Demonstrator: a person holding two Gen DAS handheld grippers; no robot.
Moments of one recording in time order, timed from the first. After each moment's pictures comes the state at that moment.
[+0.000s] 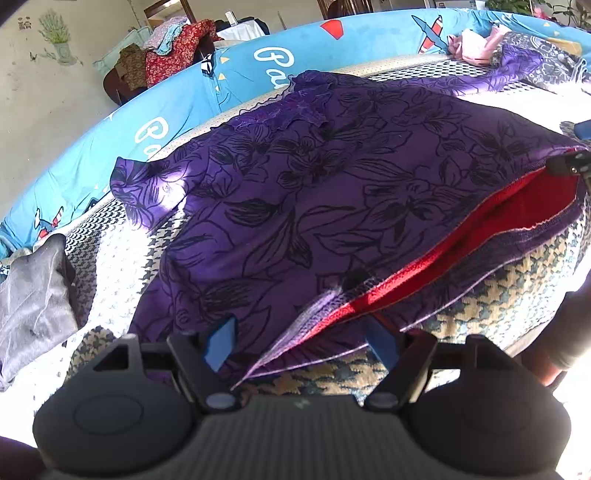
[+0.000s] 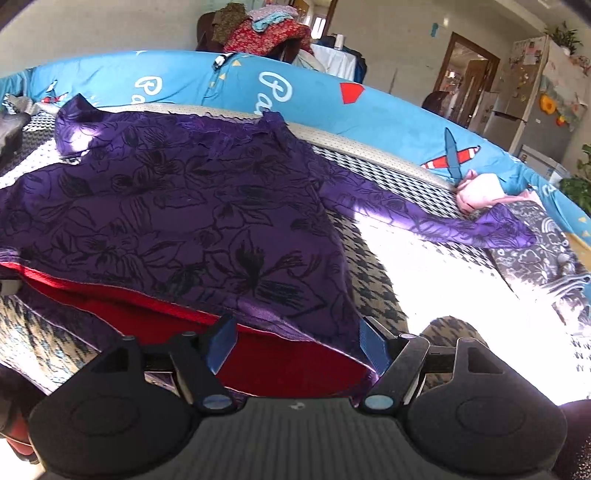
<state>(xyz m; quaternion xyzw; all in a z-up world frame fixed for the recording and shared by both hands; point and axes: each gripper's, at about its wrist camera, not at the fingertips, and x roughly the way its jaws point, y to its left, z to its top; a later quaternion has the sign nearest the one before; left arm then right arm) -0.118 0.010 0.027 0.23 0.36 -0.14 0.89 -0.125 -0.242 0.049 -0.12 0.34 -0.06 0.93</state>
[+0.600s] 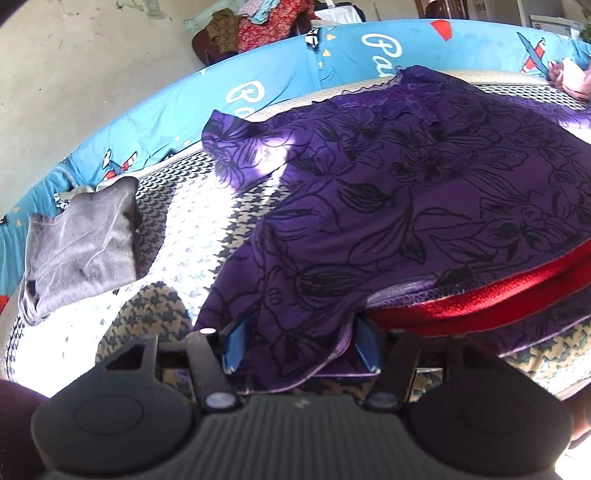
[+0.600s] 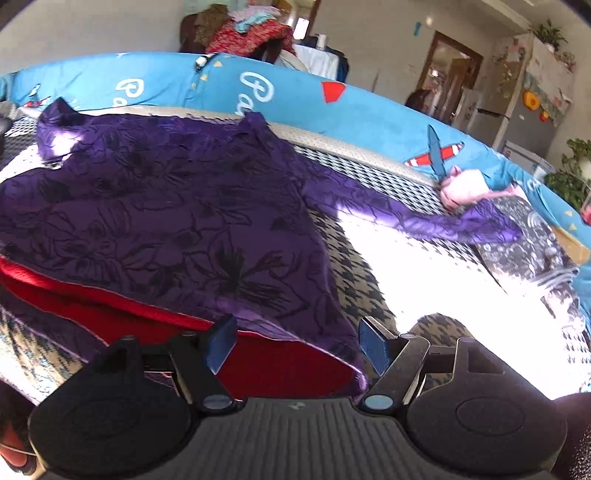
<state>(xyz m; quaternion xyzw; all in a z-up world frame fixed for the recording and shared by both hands) -0.090 0.050 0.029 0.16 0.37 0.00 0.91 -0.124 -0.233 0.046 -0.14 0.33 -0.05 0.93</state>
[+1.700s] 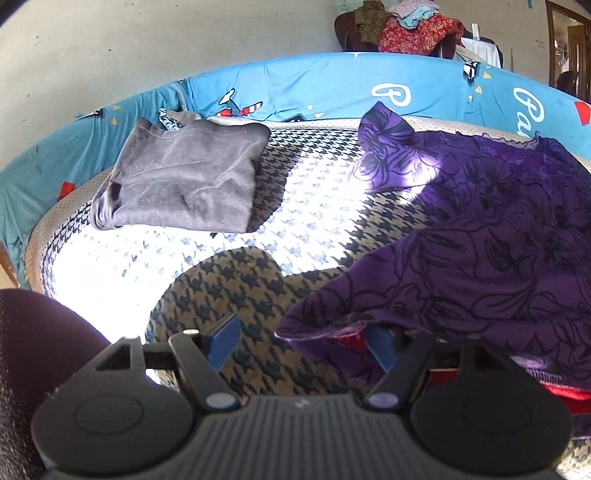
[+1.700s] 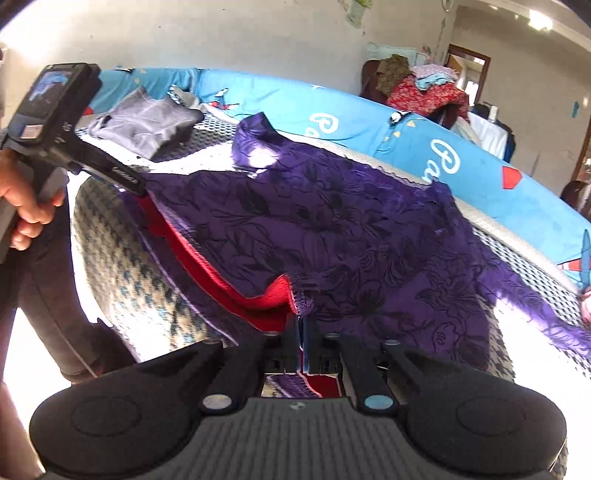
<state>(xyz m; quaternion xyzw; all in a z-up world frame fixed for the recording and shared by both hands) -0.087 0.119 0.045 0.00 0.36 0.16 0.92 -0.149 -0.179 0.050 -0.20 0.28 0.24 0.91</state>
